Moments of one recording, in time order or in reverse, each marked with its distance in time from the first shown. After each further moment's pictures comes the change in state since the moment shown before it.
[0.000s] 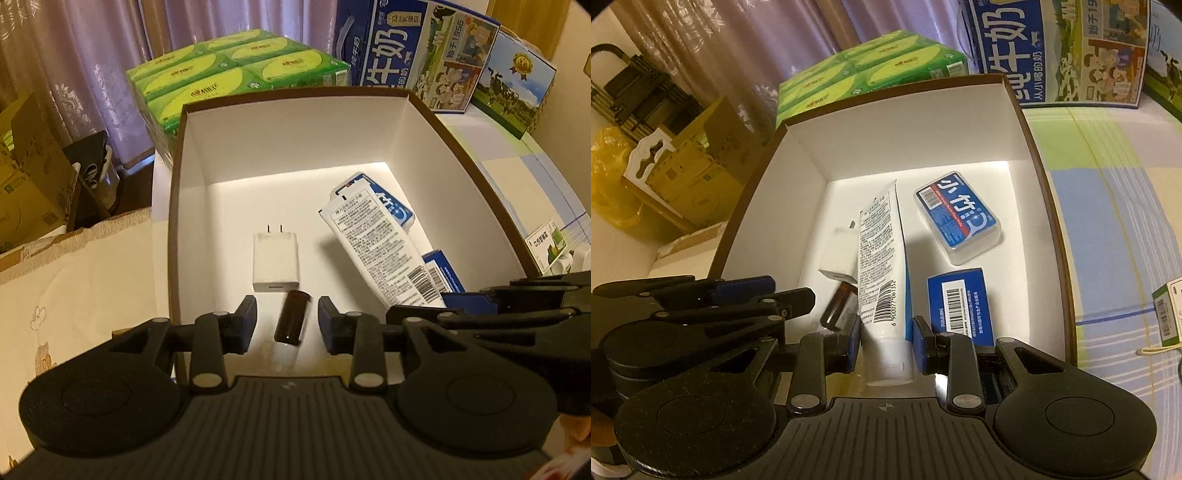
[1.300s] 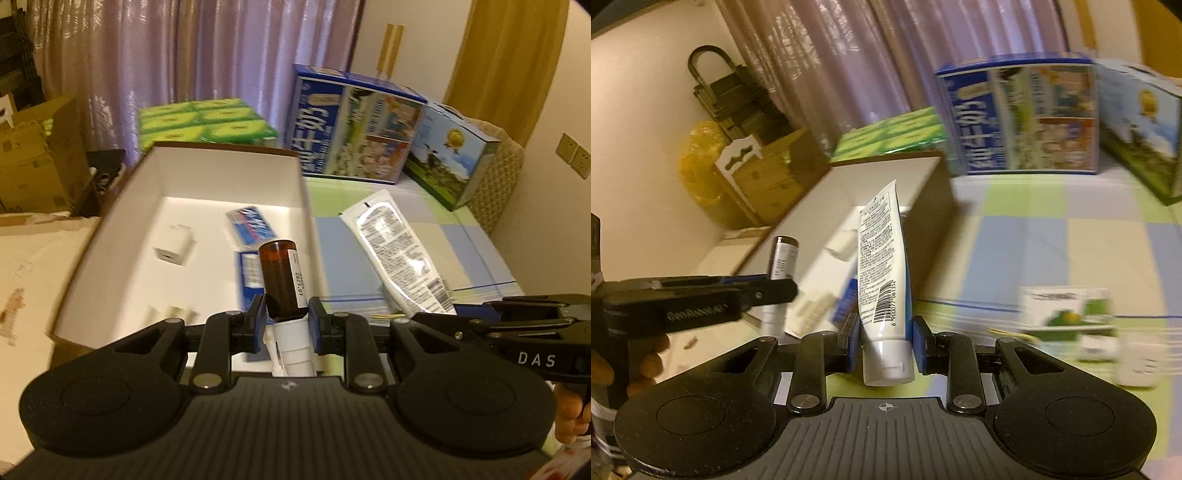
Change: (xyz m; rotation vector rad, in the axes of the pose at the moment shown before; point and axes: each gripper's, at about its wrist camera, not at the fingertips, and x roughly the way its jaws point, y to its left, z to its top) left arm -0.124 -0.154 -0.067 -0.216 -0.244 0.008; right arm -0.177 -0.115 -0.071 -0.257 -0.140 0.225
